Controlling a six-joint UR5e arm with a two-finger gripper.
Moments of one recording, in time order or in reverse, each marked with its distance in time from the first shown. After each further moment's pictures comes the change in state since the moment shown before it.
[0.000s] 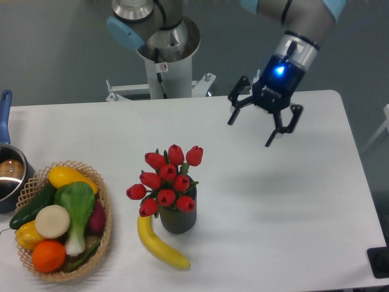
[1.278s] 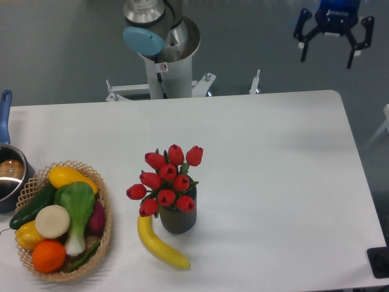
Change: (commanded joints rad) arm 0.347 0.179 0.051 -0.035 0.038 -0.035
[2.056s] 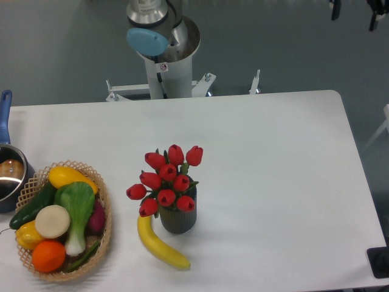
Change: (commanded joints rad) arm 0.133 0.000 0.135 -0.185 0.421 0.482
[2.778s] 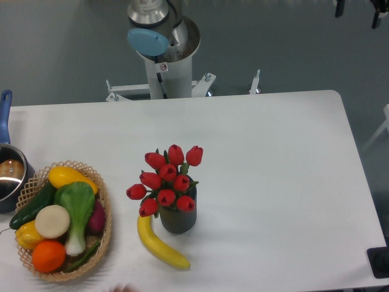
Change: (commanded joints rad) arm 0.023 -0.012 0.078 -0.009 0.162 0.164
